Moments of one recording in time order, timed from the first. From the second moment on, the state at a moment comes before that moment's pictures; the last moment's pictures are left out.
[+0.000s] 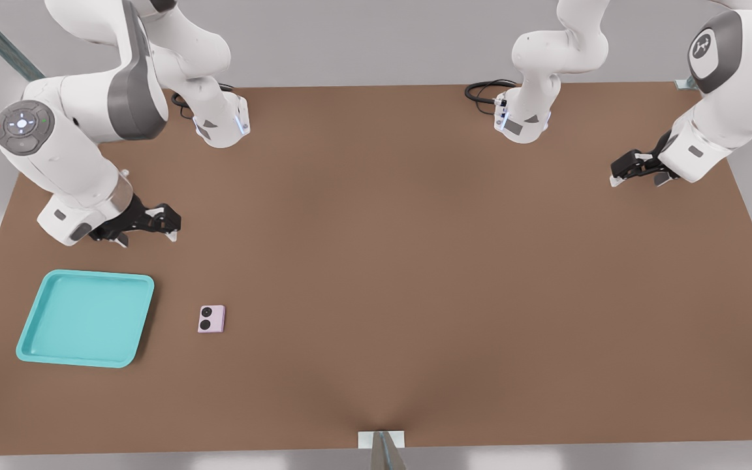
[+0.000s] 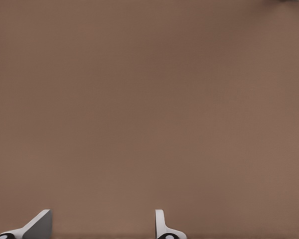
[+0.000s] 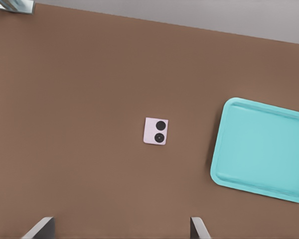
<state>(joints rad) 0.16 0.15 0.01 -1.41 -0.04 1.60 0.04</state>
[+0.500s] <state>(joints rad) 0.13 0.53 0.01 -1.54 -0.03 1.95 0.08</state>
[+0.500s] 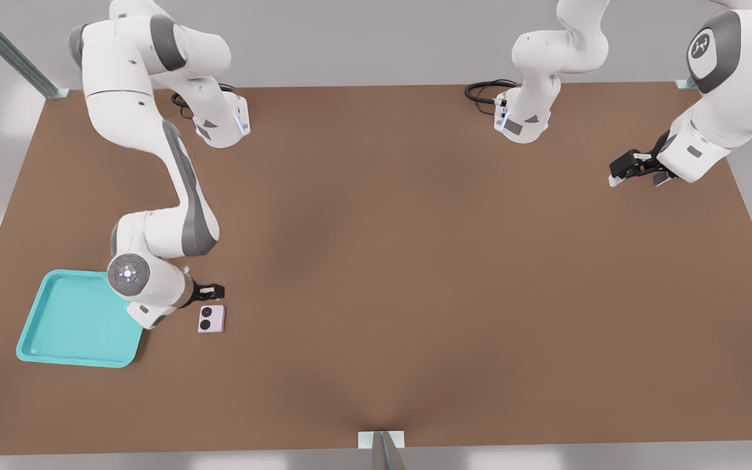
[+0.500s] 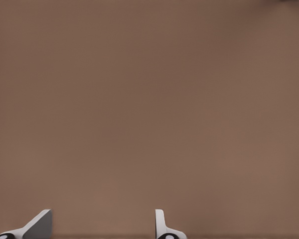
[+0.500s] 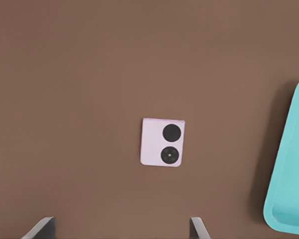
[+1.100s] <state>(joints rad) 0.07 0.79 0.01 -1.62 0.00 2.38 0.11</state>
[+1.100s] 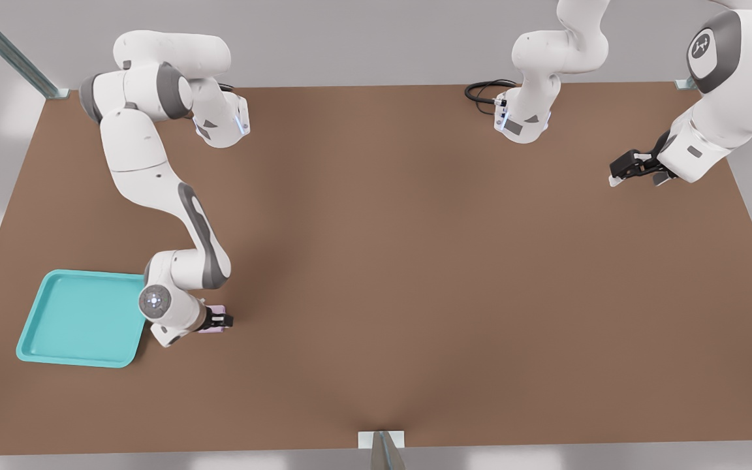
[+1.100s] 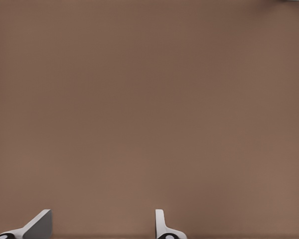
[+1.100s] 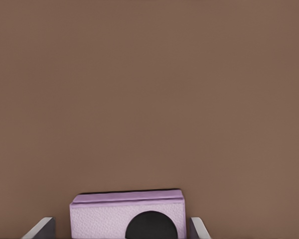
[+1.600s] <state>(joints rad) 0.07 0.77 0.01 -1.67 0.00 2.43 0.11</state>
